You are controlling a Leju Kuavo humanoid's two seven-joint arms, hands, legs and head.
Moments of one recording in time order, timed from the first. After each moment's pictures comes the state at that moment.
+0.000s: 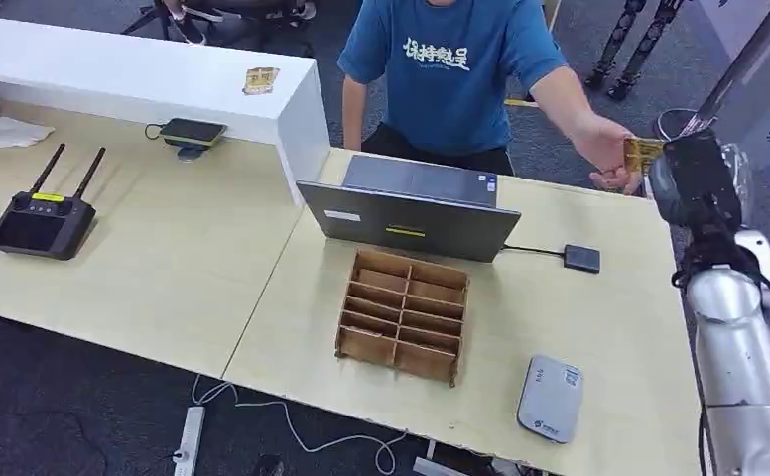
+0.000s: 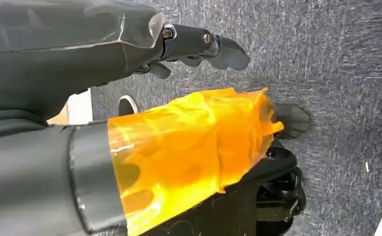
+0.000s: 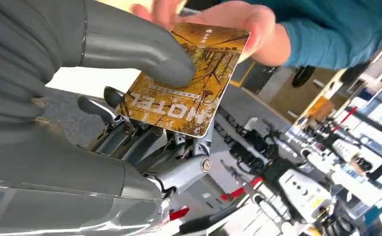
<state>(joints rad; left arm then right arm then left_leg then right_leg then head) 0.00 -0.26 0.67 -0.16 -0.58 0.08 0.05 -0.78 -0.17 0.22 -1.10 0.36 -0.24 0.04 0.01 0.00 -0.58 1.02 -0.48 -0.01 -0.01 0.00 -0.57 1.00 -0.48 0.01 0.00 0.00</state>
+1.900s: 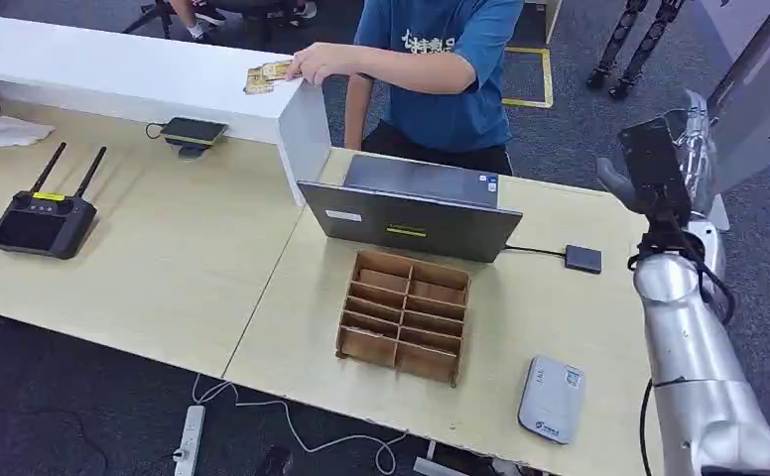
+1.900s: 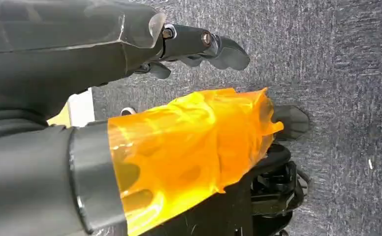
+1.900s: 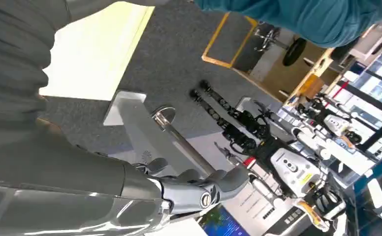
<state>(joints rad) -0.01 -0.26 0.62 -0.16 -0.59 0.09 0.08 -0.77 -0.02 0.15 -1.05 0.51 -0.36 -0.02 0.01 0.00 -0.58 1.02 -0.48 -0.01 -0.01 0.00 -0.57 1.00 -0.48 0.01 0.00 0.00</state>
